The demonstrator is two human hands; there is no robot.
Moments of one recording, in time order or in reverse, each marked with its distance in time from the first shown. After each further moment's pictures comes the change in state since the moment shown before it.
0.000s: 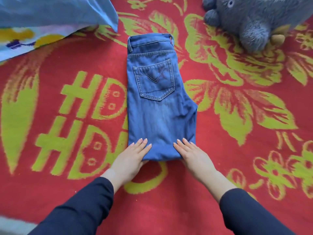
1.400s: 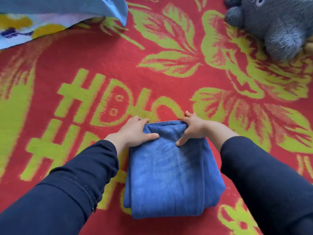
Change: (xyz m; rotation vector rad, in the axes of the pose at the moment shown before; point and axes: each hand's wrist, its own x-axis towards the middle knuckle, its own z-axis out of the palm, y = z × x) left_hand 0.103 -0.060 -0.064 -0.419 -0.098 -0.357; right_hand 0.156 0.049 -0.084 0.304 -0.483 0.287
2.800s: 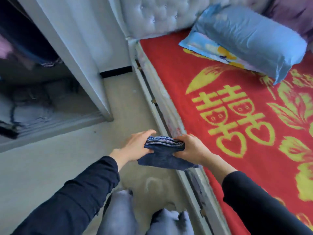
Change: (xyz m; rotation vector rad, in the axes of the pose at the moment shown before) left_hand -0.679 -0.077 0.243 -0.470 0.738 -0.432; right_hand -0.445 -0.235 0.345 -0.484 0.147 -1.076
